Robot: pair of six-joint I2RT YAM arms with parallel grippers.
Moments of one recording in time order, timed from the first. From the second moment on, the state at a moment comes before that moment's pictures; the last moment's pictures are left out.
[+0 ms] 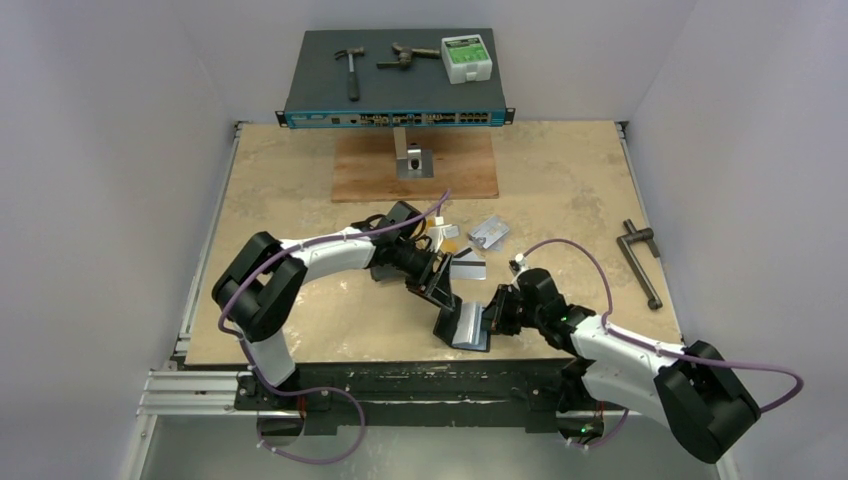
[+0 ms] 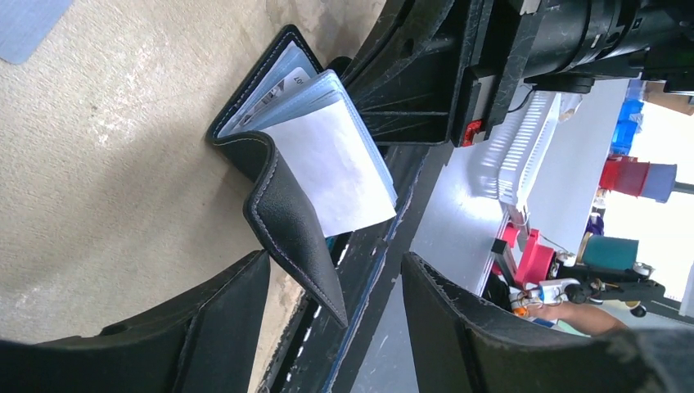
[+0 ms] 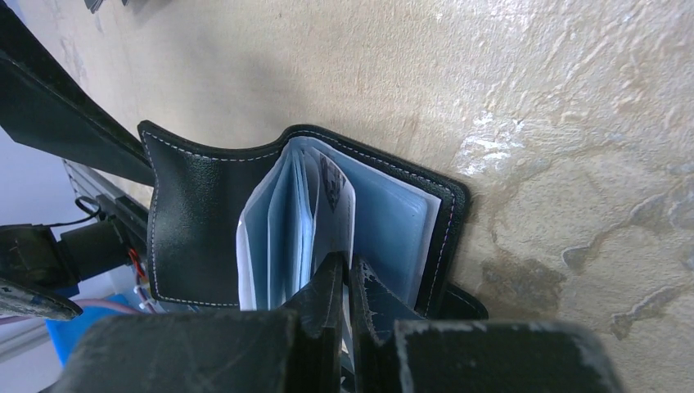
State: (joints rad) left arm -0.71 1.76 1.04 -0.29 0.87 -0.36; right arm 0.60 1.03 0.21 0.04 -0.29 0.90
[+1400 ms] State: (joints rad) left arm -0.65 1.76 0.99 -0.33 0.87 -0.28; right arm 0.68 0.89 0.25 -0.05 -0.36 0.91
